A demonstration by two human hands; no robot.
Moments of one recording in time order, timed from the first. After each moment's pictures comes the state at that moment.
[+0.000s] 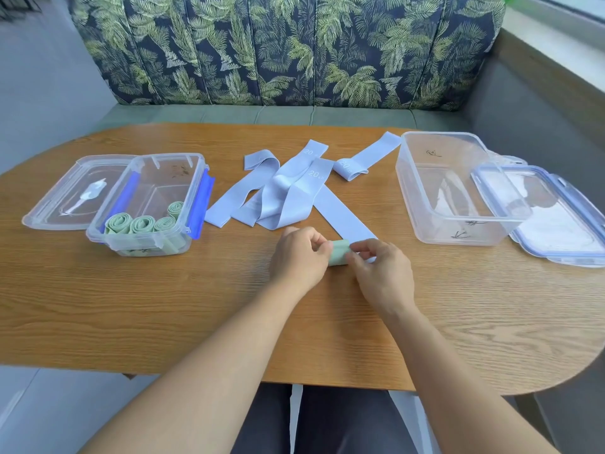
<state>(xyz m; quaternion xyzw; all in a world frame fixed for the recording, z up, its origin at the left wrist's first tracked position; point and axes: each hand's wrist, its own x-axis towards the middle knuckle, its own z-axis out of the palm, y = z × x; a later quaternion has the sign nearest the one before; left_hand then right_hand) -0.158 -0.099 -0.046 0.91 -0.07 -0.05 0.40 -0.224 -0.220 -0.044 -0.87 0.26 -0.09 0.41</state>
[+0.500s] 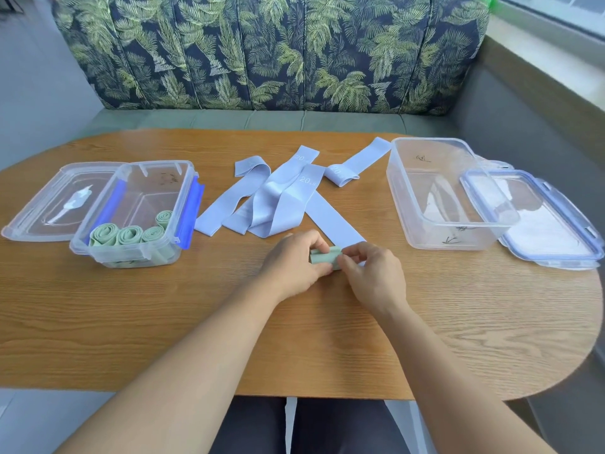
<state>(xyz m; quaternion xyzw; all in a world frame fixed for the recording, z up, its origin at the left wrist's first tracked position) -0.143 -0.090 -0.044 0.90 -0.19 -0.13 0.36 -0.218 -0.222 -0.034 -0.87 0.26 -0.06 0.41</state>
